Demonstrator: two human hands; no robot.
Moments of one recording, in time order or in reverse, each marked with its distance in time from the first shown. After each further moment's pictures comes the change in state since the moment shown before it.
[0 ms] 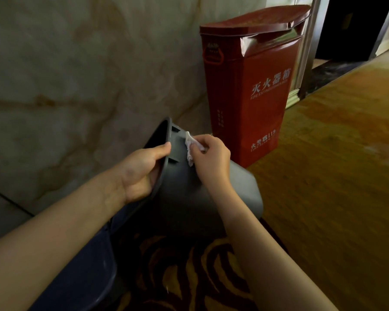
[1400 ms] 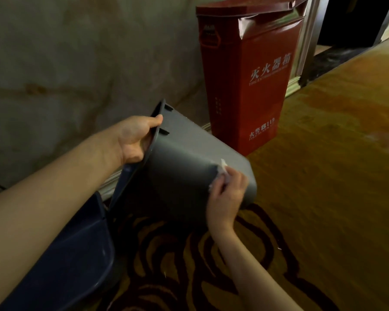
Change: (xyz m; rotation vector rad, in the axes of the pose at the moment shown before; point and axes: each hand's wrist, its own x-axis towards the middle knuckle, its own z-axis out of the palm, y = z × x) left_hand 0.025 0.029 0.003 0.139 0.135 -0.024; right_hand -0.071 0.092 -0.004 -0.086 0.392 -0.071
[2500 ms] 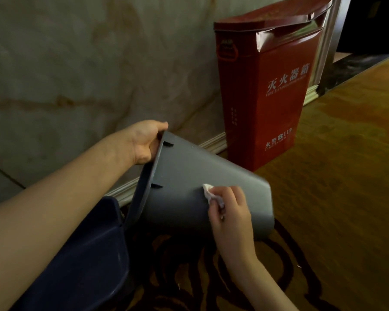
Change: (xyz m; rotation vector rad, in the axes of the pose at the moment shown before) left_hand -0.014 0.024 -0.007 0.068 0.110 -0.065; right_hand -0.014 -0.048 -0.030 -0.067 -0.421 -0.205
